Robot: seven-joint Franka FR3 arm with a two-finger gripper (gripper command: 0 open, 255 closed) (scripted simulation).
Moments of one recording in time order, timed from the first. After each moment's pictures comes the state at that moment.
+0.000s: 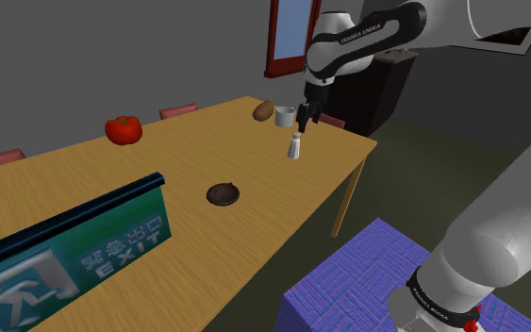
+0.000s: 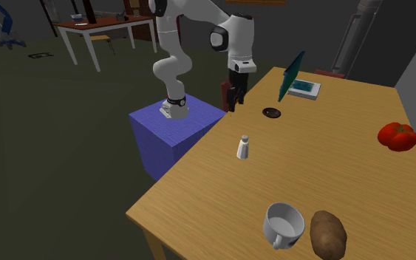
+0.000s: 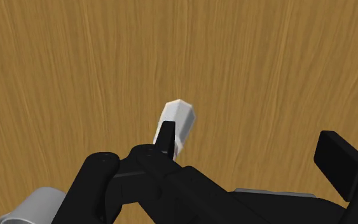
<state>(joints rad) -0.05 -0.10 -0.07 -2.13 -0.08 2.13 -0.31</state>
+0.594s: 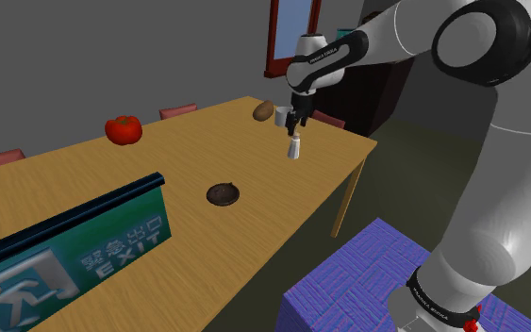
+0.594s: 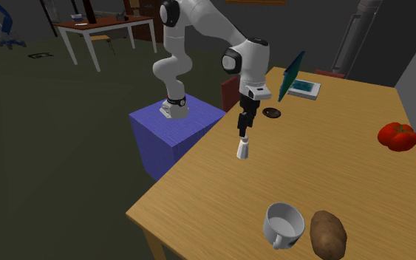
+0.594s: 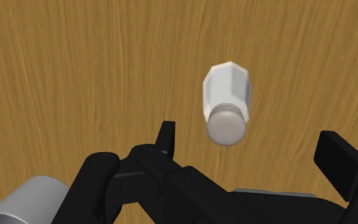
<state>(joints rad) -0.08 0.23 -0.09 -1.87 -0.08 2.19 -0.39</state>
